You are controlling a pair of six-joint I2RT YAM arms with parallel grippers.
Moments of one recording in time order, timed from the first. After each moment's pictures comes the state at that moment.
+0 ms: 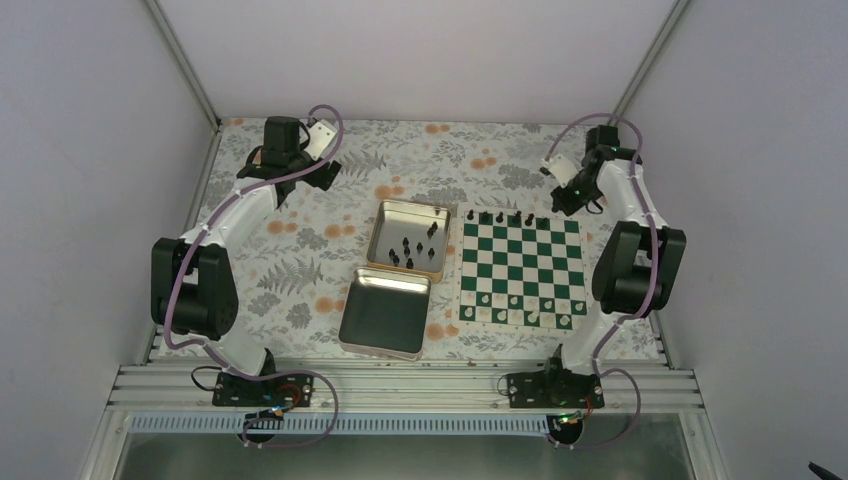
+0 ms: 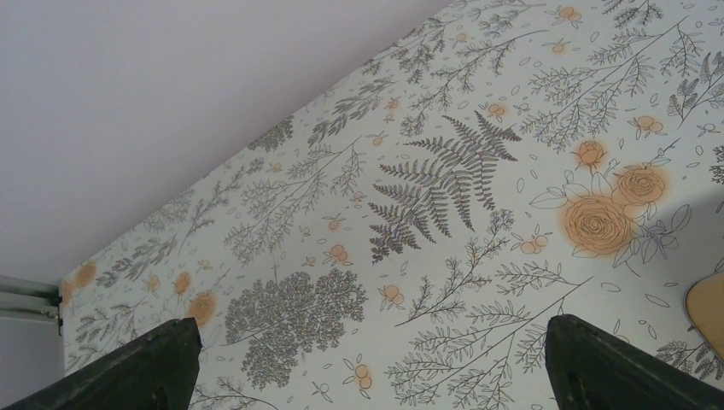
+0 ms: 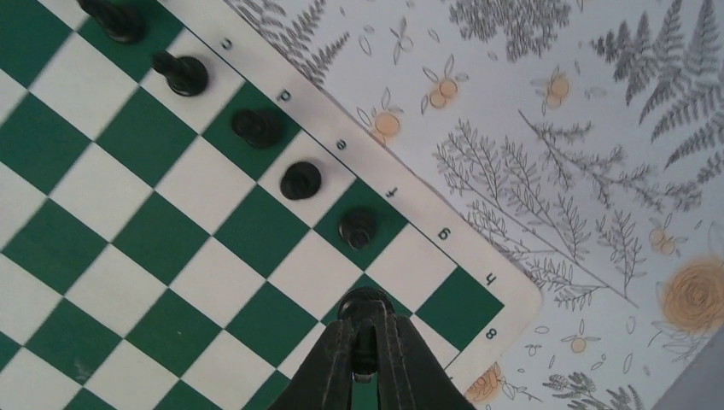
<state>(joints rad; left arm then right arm) -0.16 1.63 1.25 -0.24 0.06 0.43 -0.13 1.80 1.52 -0.98 -0.17 -0.79</state>
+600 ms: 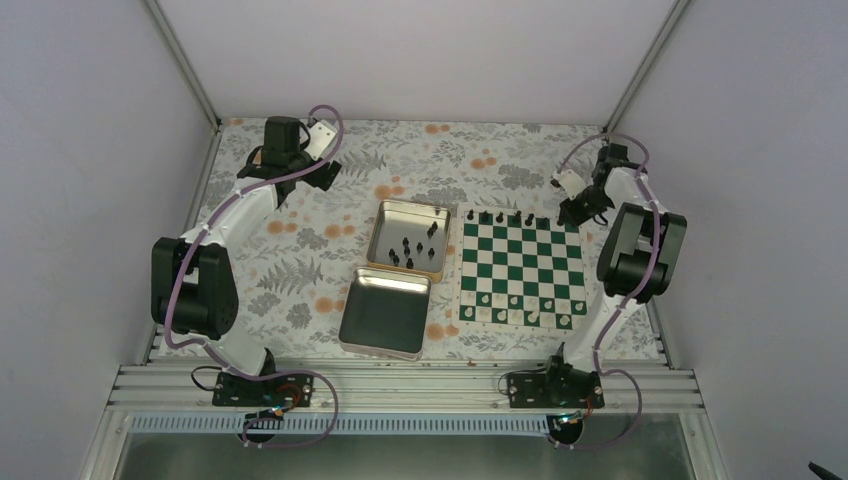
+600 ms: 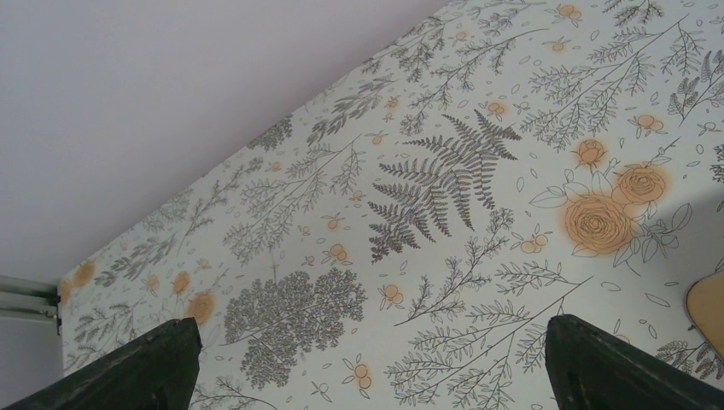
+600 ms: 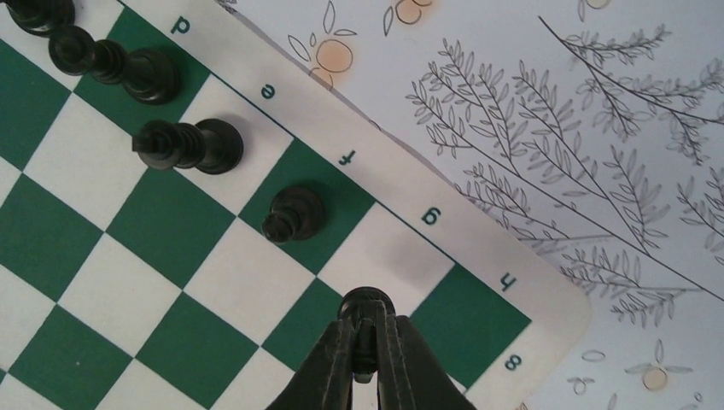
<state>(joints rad) -0.16 1.63 1.25 -0.24 0.06 0.43 -0.27 1.94 1.46 -0.88 -0.24 -0.82</state>
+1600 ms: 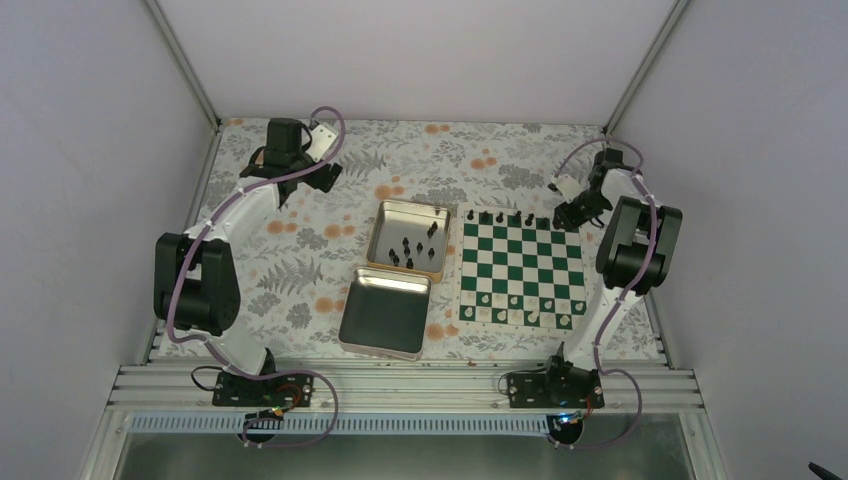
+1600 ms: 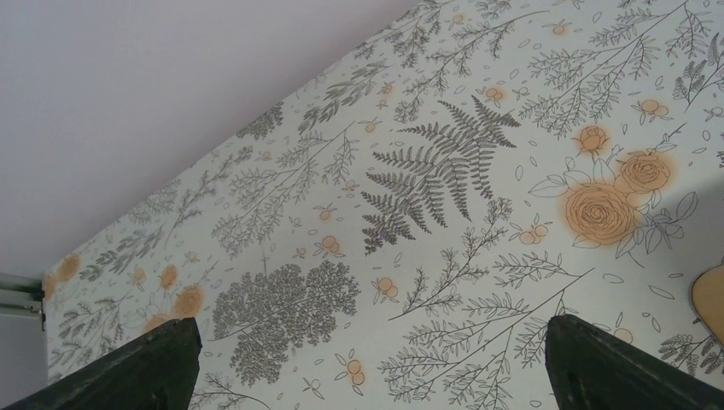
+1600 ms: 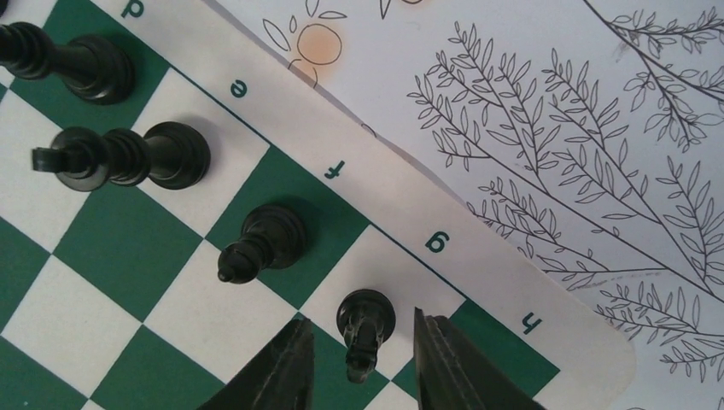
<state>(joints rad) -0.16 1.66 1.25 -0.24 0.06 0.43 -0.27 2.02 1.47 -0.84 -0.26 -0.83</state>
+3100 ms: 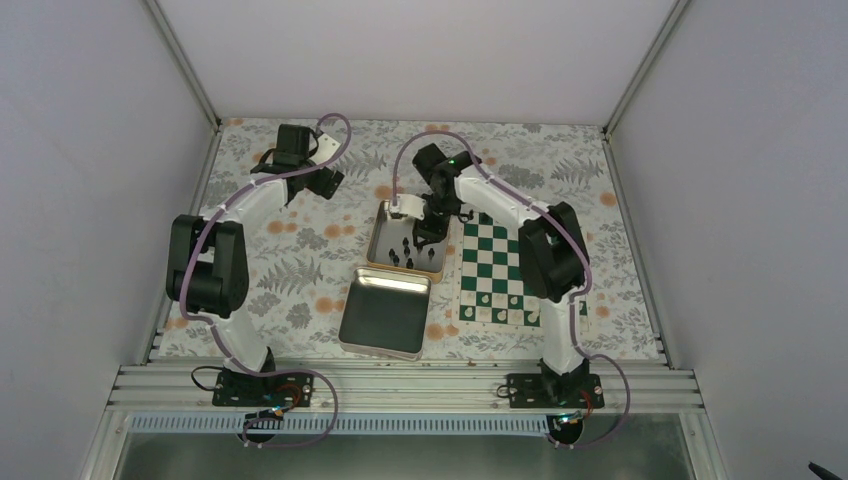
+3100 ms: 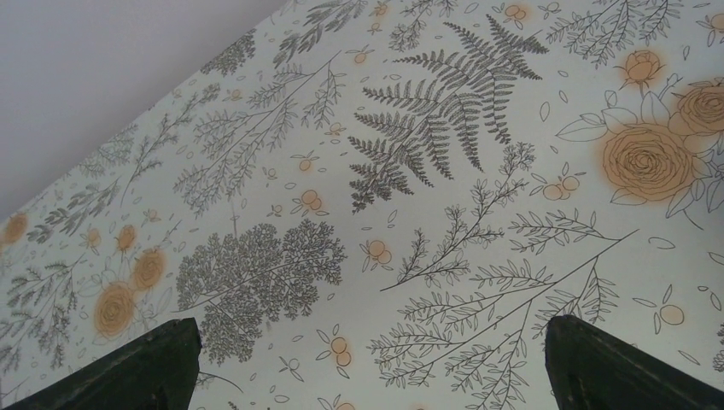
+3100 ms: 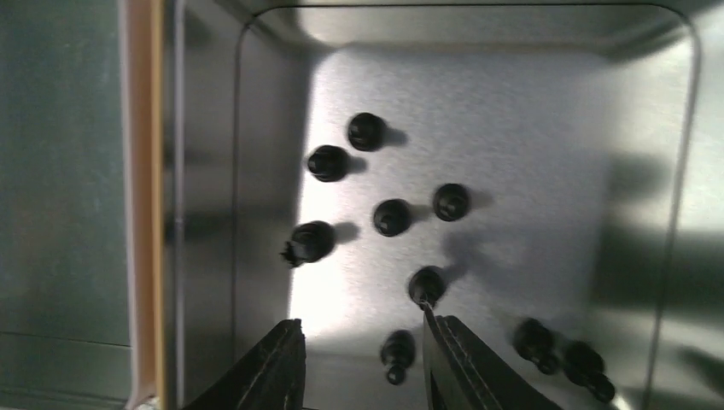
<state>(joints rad) -0.16 1.78 1.28 -0.26 0.02 0.43 0.60 2.08 1.74 -1.06 -0.34 -0.81</state>
